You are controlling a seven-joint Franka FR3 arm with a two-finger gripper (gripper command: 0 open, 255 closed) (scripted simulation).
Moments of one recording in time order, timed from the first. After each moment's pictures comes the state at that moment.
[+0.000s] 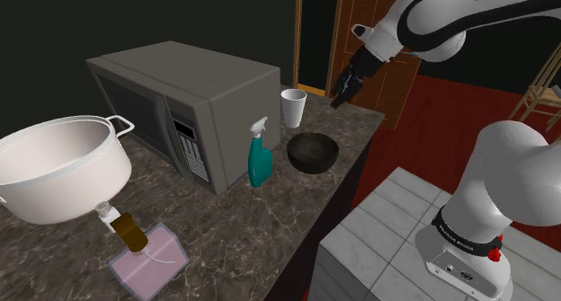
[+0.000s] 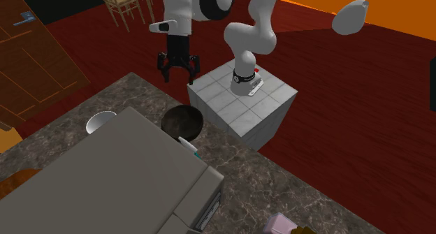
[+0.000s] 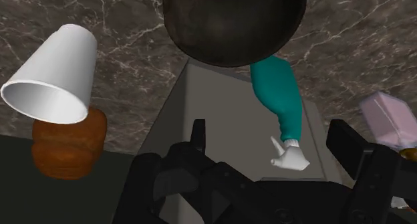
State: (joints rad) arm 0.37 -0.77 -0.40 -2.74 0.15 2.44 -0.78
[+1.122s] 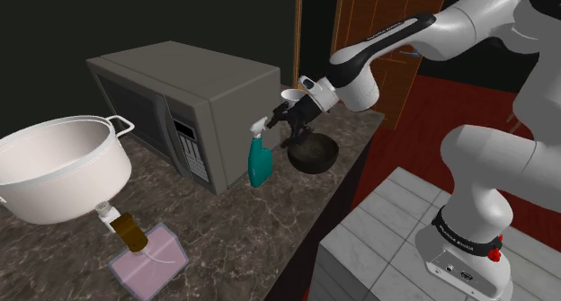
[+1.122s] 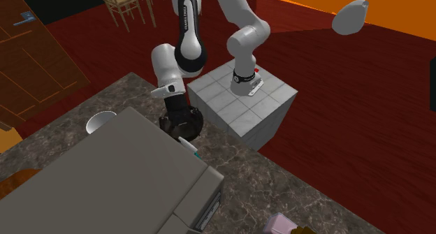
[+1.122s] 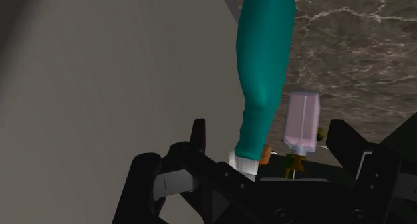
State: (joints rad) arm 1.66 -0.76 -1.47 -2.58 0.45 2.94 -1.86
